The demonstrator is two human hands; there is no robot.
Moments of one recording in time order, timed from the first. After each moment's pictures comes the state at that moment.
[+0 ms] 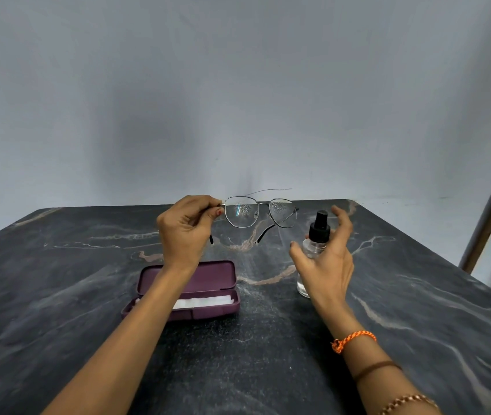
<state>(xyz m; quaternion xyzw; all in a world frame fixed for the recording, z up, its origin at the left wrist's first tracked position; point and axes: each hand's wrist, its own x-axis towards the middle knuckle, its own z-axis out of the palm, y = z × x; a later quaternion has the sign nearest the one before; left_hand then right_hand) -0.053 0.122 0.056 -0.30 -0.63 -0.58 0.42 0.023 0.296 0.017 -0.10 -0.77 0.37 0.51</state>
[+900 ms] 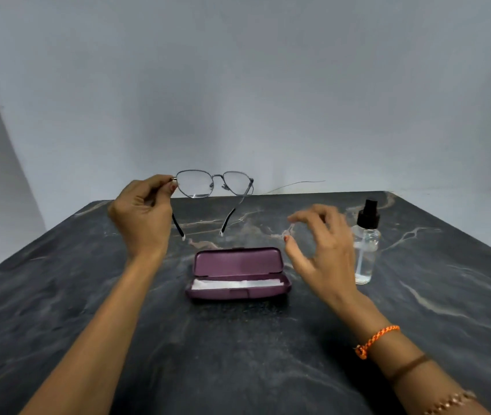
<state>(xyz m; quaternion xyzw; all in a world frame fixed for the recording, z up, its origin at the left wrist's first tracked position) -0.045 0.013 0.076 -0.14 -0.63 -0.56 0.52 0.037 0.226 0.037 0.06 -0.83 0.23 0.50</state>
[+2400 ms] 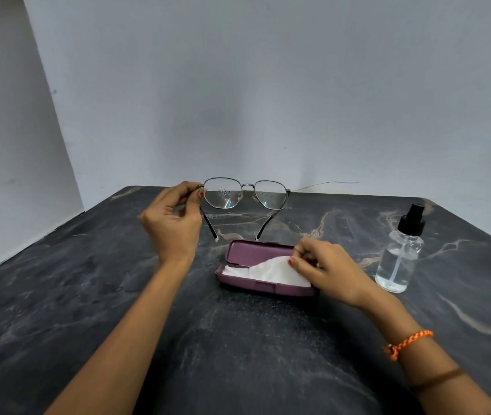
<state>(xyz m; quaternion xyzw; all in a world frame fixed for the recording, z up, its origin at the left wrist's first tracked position) -0.041 0.002 0.051 -0.12 -0.60 -0.59 0.52 0.025 0.216 0.036 0.16 -0.94 0.27 0.14</state>
